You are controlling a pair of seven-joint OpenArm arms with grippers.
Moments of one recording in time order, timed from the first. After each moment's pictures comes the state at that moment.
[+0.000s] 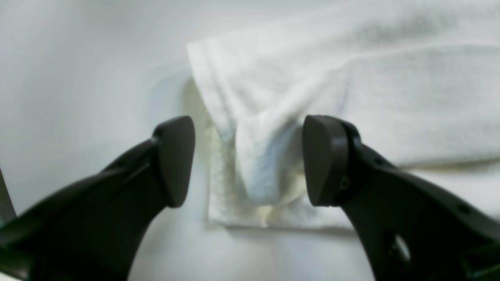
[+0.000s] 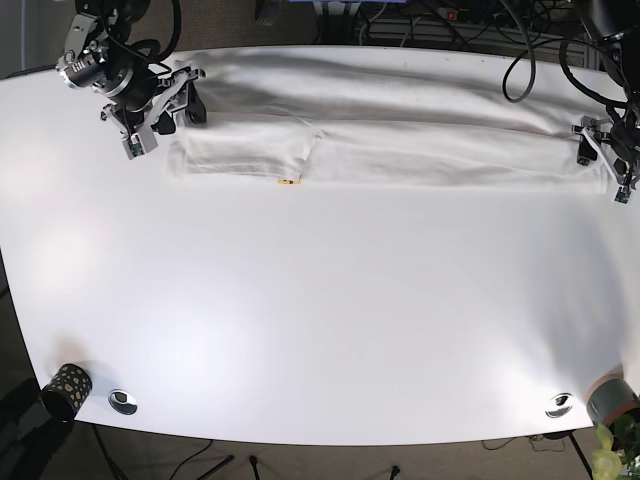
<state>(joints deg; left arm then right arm) 9.3 -24.5 -34.1 85.6 -11.7 -40.1 50.1 -25.0 9.1 29.1 112.2 33.3 37.5 -62.2</state>
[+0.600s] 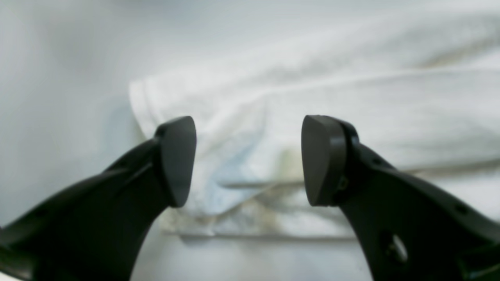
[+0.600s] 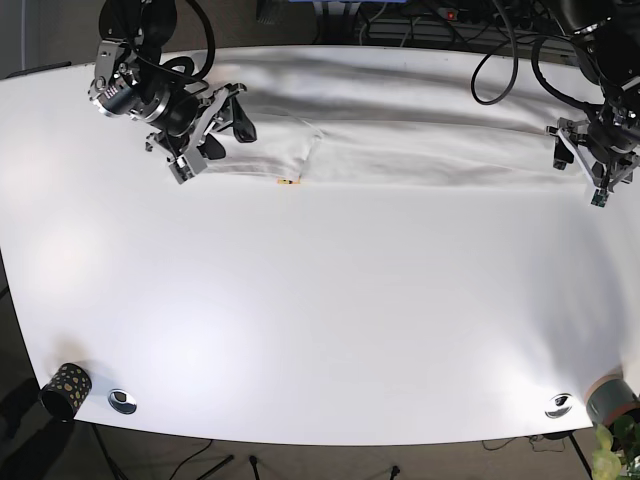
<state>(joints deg) 9.8 -17.4 -34.0 94.3 -11.6 -40.1 55.9 -19.0 6.9 17.5 110.0 33.0 37.5 -62.0</state>
